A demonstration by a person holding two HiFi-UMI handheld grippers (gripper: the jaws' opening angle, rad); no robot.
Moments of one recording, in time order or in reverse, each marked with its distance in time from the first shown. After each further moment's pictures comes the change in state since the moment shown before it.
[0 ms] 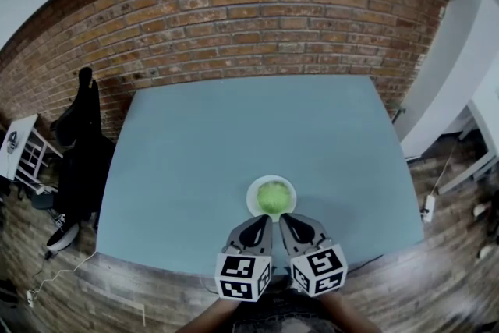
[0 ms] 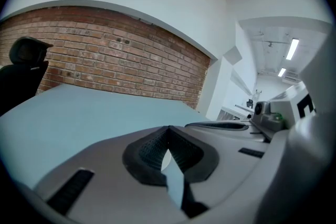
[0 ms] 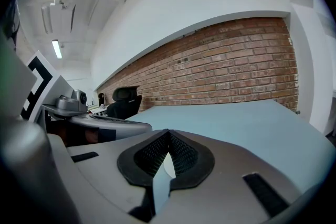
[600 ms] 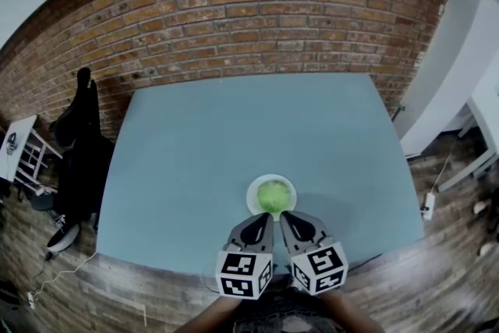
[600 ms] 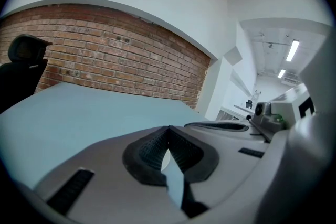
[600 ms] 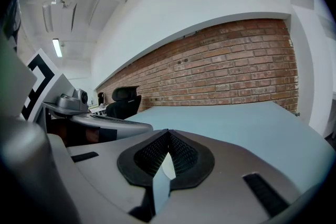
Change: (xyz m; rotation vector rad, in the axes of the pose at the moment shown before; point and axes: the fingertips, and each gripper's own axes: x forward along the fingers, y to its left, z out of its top) left arm 0.005 -0.001 0.002 -0.014 0.006 -0.014; right arm 0.002 -0.002 0.001 -0.009 0.004 -0.007
